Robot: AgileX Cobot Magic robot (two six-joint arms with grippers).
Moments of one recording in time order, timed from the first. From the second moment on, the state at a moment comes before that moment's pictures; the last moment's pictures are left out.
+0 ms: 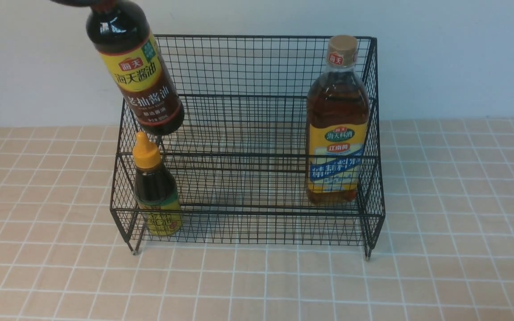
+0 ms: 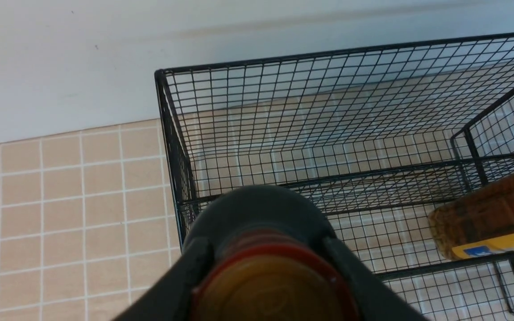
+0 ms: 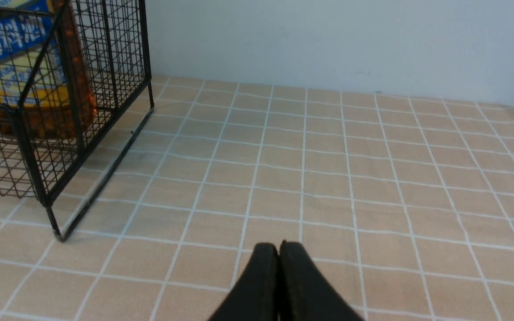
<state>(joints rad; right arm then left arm) -0.02 -0.01 0.02 0.14 0.39 -0.19 -0.22 1.66 -2.07 -0.04 1.29 -0.07</state>
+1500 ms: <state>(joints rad) -0.02 -0.01 0.02 0.14 0.39 -0.19 -0.22 1.78 -2.19 -0.04 1.27 -0.04</state>
